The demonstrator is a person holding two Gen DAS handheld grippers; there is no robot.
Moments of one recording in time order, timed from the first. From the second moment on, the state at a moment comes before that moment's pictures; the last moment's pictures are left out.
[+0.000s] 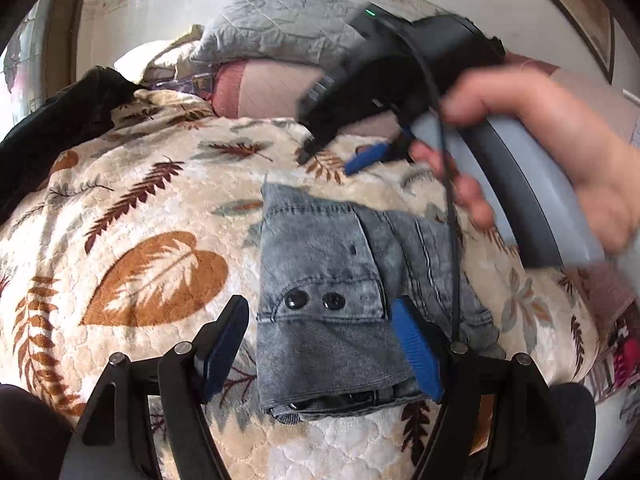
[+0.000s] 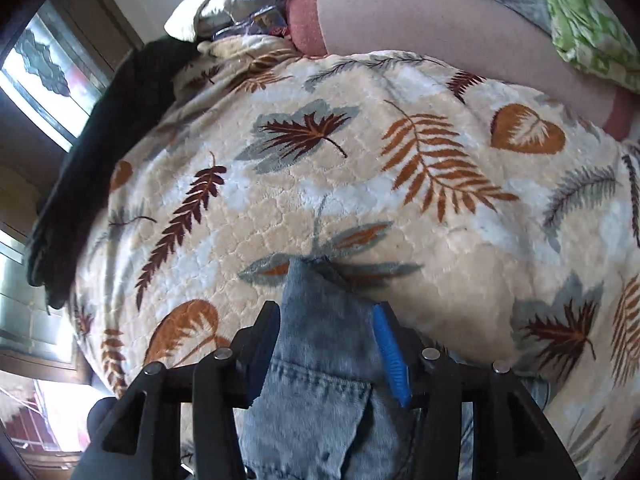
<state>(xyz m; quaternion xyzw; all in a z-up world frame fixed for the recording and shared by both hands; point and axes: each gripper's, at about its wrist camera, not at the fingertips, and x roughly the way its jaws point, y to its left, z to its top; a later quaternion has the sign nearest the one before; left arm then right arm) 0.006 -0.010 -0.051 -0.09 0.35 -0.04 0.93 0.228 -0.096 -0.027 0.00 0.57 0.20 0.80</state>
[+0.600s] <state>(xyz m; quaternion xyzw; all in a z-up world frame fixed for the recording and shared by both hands) 0.047 -0.008 -0.078 -0.04 0.44 0.00 0.90 0.134 -0.186 -0.089 -0.04 0.55 0.11 0.83</state>
